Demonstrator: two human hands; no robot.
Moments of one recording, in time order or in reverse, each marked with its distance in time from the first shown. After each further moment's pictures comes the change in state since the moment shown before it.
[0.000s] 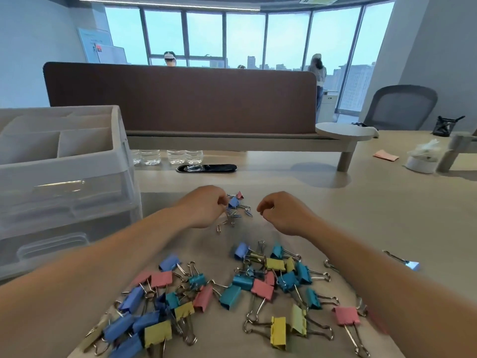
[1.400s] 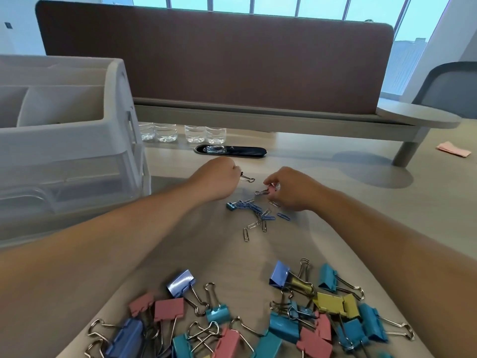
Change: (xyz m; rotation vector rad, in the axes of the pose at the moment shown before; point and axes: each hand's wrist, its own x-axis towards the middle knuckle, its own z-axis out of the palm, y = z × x) left_hand 0.079 -0.061 0.016 -0.234 0.124 -0.163; right_hand 0.132 0.000 0.042 -0.221 -0.114 -0.069
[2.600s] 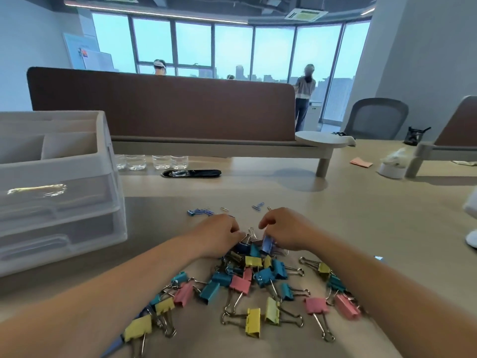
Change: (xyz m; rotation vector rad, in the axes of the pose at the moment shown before) left_hand -0.139 0.102 0.025 0.189 -0.244 0.243; right_hand -0.182 0.013 -0.037 0.185 -0.001 0.183
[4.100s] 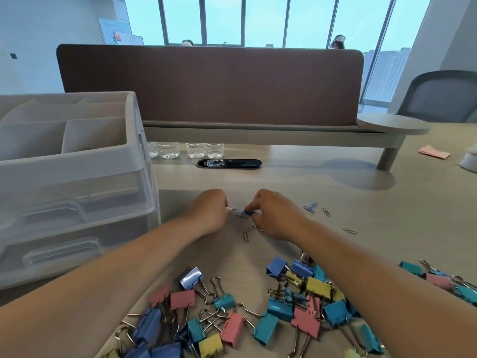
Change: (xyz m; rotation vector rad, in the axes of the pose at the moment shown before) left_hand 0.047 -0.123 -0.018 0.001 0.206 -0.302; right_hand 0.125 -0.062 0.070 -0.216 0.054 -0.305
